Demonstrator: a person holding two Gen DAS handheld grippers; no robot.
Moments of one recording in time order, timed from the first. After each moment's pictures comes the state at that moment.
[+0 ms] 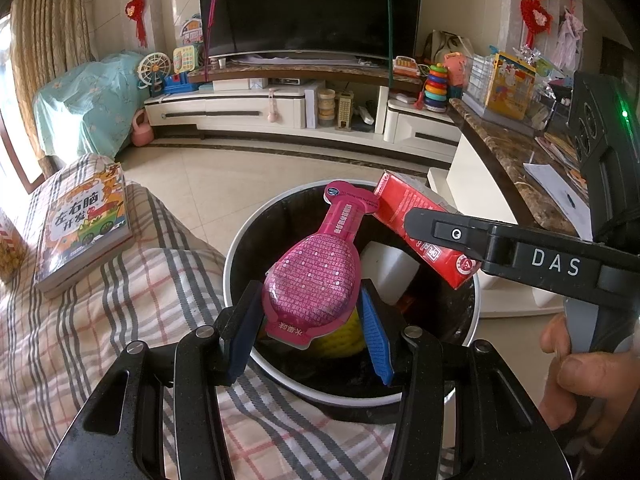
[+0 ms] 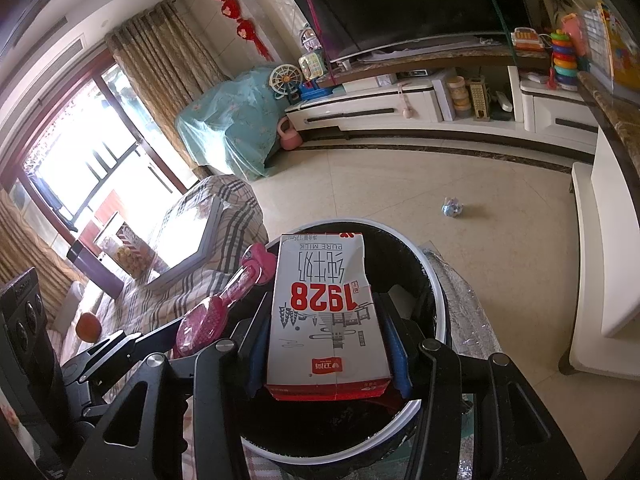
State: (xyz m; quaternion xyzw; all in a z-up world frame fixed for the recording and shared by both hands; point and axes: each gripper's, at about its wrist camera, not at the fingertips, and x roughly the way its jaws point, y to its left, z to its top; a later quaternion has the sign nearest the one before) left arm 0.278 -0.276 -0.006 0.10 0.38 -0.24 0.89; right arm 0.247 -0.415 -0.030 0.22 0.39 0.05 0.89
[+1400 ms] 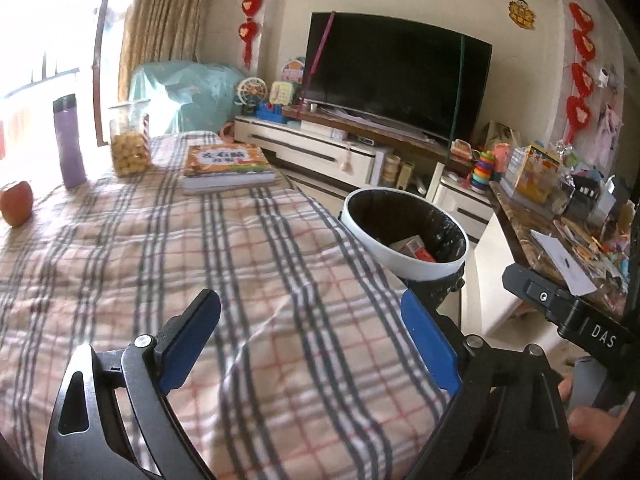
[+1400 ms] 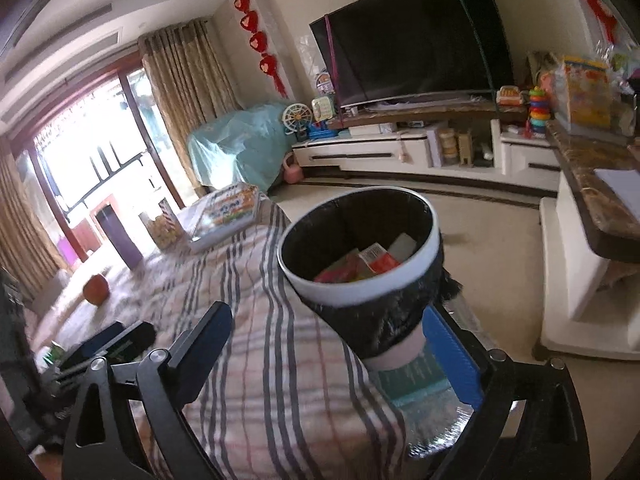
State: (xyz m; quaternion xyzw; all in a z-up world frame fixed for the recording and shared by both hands) left arm 0.103 -0.124 0.007 -0.03 0.28 -0.13 0.95; right arm 0.083 -0.323 0.007 0.15 0.31 0.01 0.94
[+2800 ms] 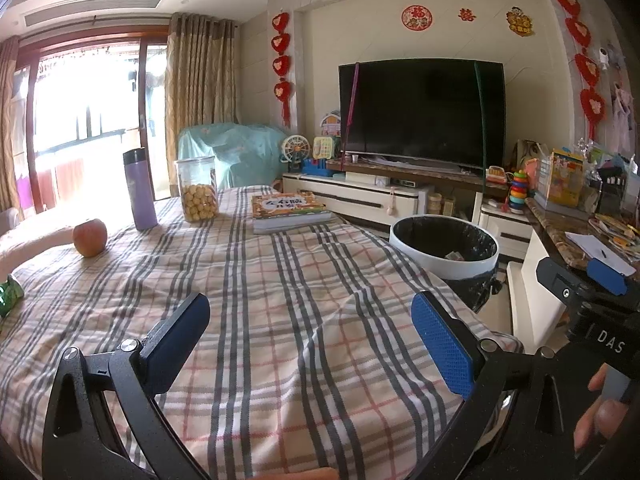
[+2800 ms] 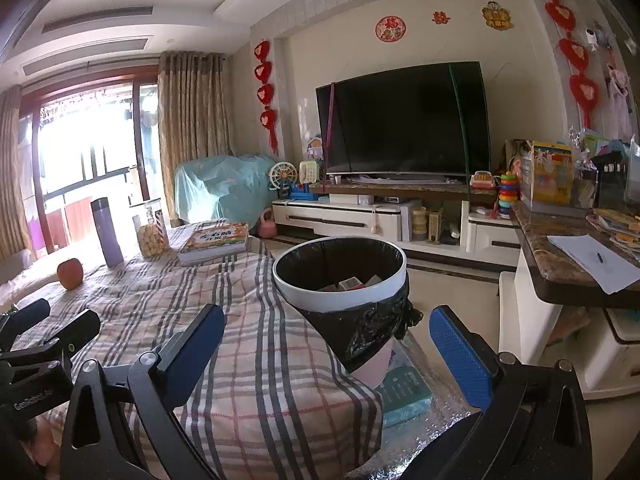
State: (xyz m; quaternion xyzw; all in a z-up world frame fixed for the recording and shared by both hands) left arm 0.031 -0.104 0.002 0.02 0.18 -0.04 0.98; right arm 0.009 -0.284 0.010 0.06 0.19 -0.05 0.98
